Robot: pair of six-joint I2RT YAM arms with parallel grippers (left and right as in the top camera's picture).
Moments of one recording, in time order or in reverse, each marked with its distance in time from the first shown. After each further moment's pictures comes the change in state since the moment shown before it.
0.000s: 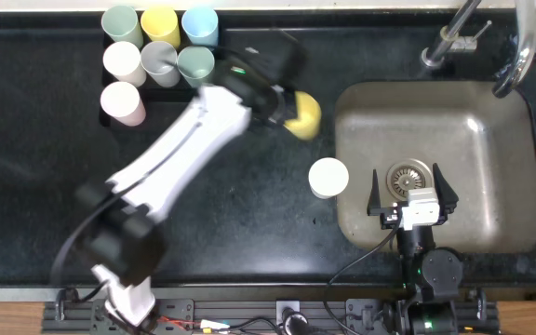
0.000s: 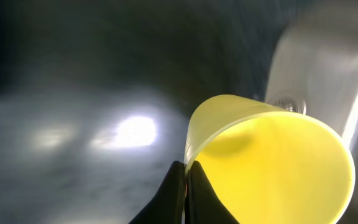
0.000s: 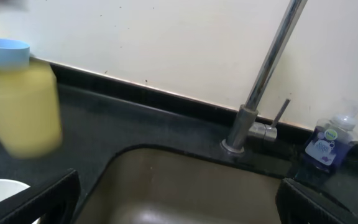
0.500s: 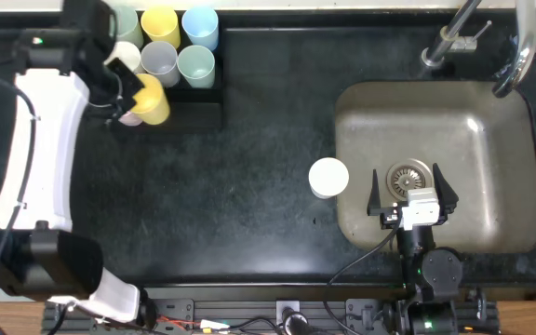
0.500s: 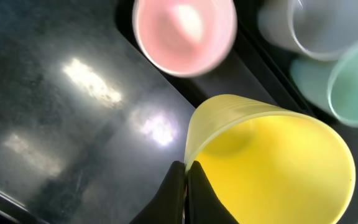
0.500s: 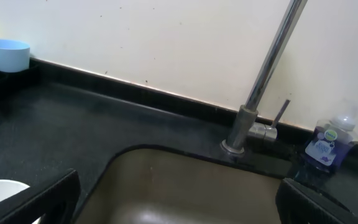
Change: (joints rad) left arm 0.601 -0.200 0.006 -0.379 -0.093 -0.067; right arm 0.000 0.000 0.000 0.001 0.000 0.000
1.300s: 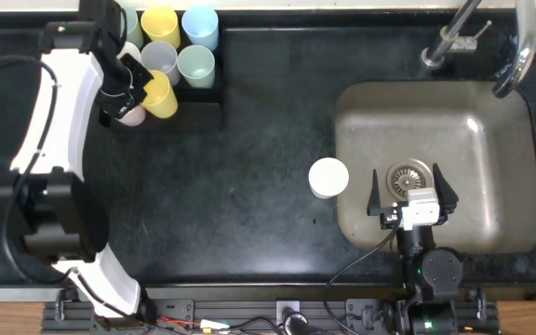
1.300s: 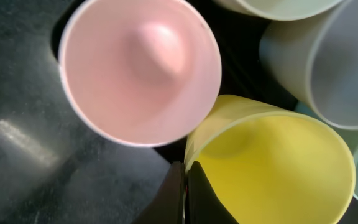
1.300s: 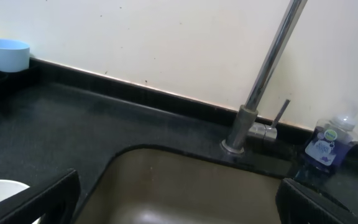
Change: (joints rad) left arm 0.018 0.189 0.000 0.142 0.042 -0.021; right arm 0.000 0.000 0.000 0.000 0.000 0.000
